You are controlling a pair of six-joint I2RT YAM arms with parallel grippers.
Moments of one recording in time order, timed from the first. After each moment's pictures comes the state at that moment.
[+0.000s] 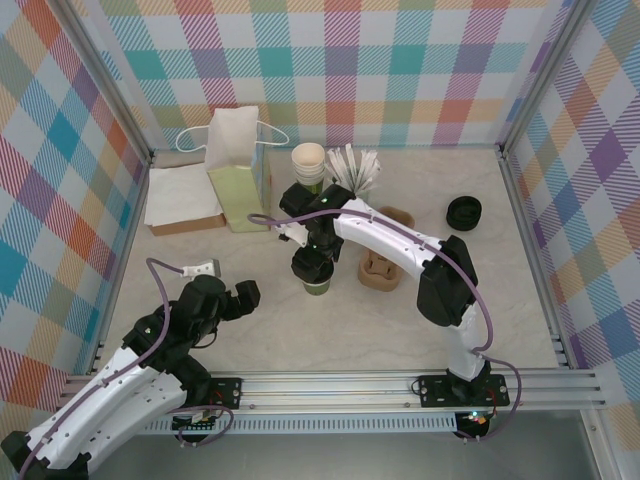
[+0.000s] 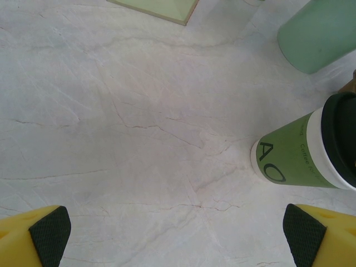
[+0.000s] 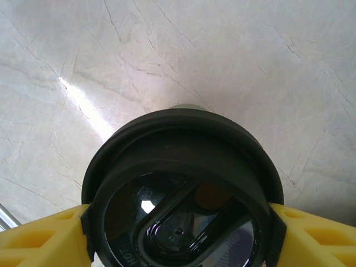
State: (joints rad) left arm -0.67 0.55 0.57 -0.80 -0.30 -0.79; right arm 0.90 2.03 1.91 -1.27 -0.05 -0.11
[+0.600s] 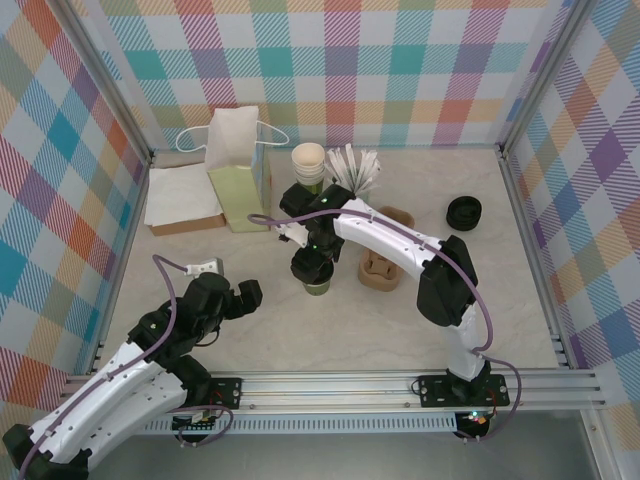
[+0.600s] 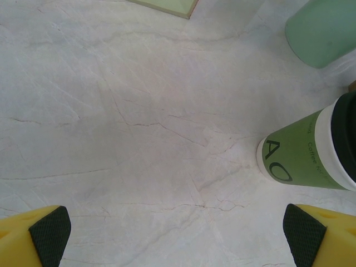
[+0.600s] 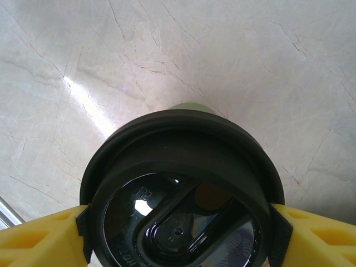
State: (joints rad) left arm -0.67 0.59 0.57 -0.79 -0.30 -0.79; right arm 0.90 2.03 1.91 -1.28 -0.06 -0.11
